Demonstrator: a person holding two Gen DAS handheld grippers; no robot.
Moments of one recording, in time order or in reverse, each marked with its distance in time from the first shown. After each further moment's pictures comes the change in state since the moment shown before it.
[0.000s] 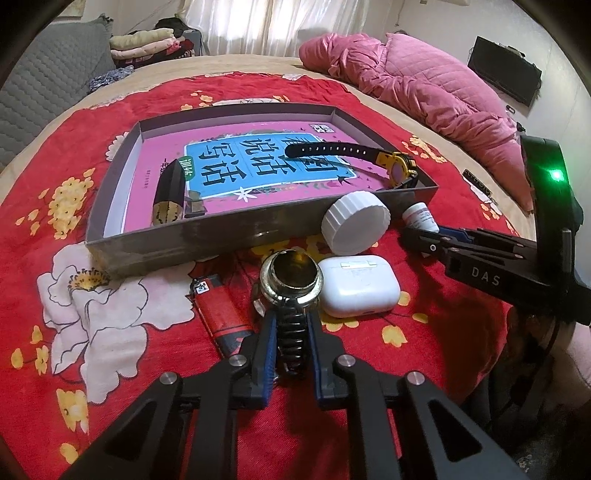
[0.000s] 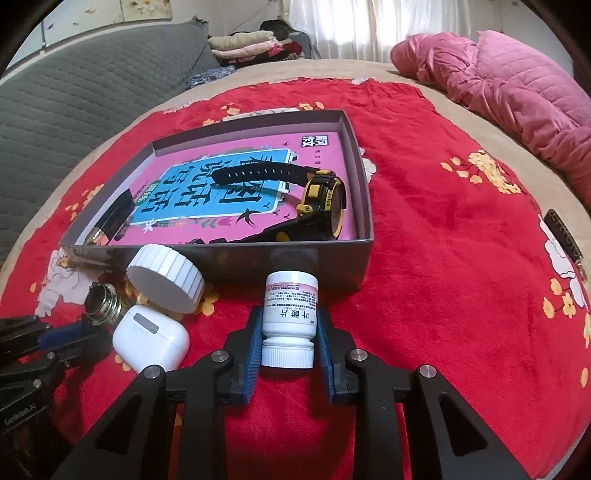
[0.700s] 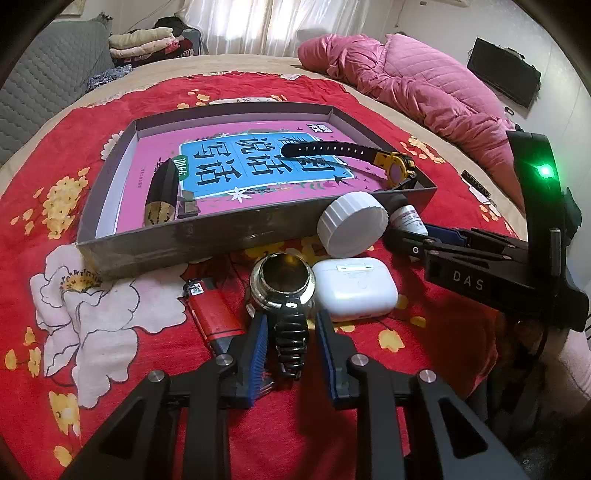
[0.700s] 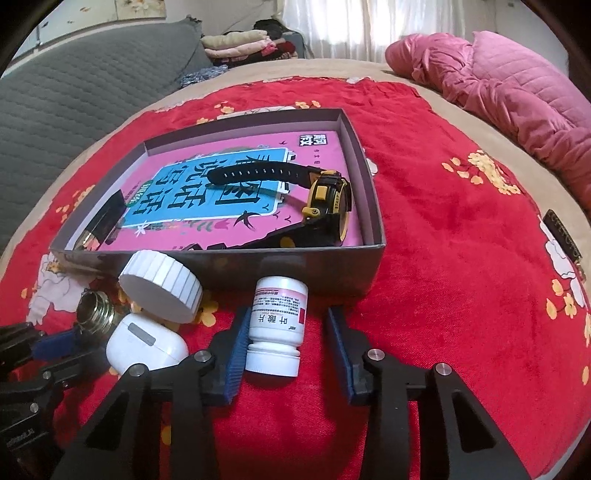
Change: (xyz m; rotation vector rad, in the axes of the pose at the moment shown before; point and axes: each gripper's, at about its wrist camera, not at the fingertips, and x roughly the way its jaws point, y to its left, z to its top) left arm 0.005 -0.003 0.002 0.000 0.001 -0.010; right arm 0.013 0.007 0.004 -0.006 0.010 -0.043
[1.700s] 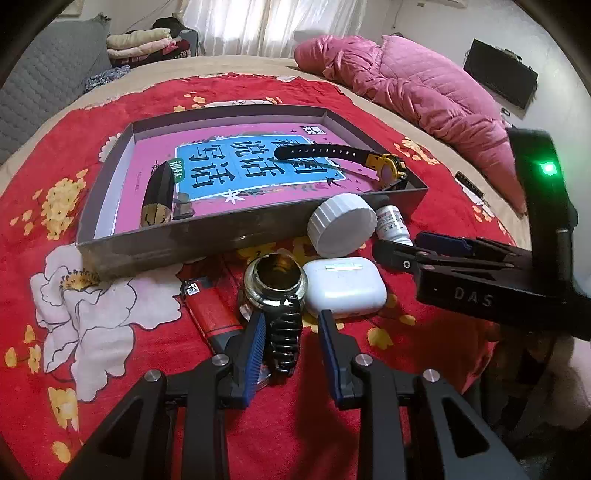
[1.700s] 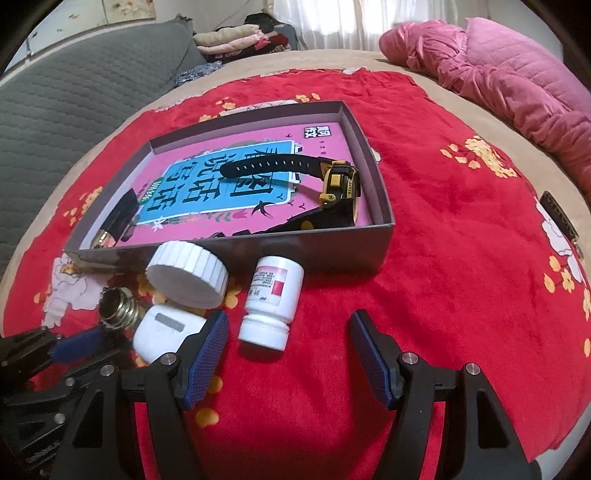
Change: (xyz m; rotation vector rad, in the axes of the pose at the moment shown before) left arm -0.006 -0.001 -0.002 -0.005 -0.004 -0.022; right arm -0.011 0.007 -0.003 0.063 0.031 0.010
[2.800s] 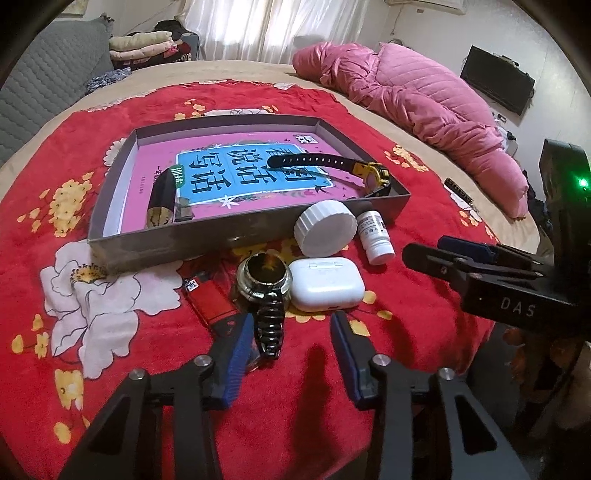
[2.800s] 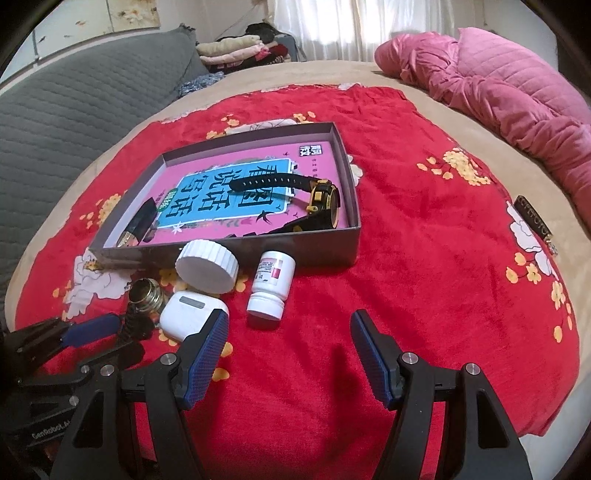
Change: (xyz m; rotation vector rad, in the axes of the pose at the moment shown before) left arm -0.018 -0.008 -0.004 -0.004 -0.022 -0.014; right arm -0.053 -0.003 -0.011 -0.002 -0.033 0.004
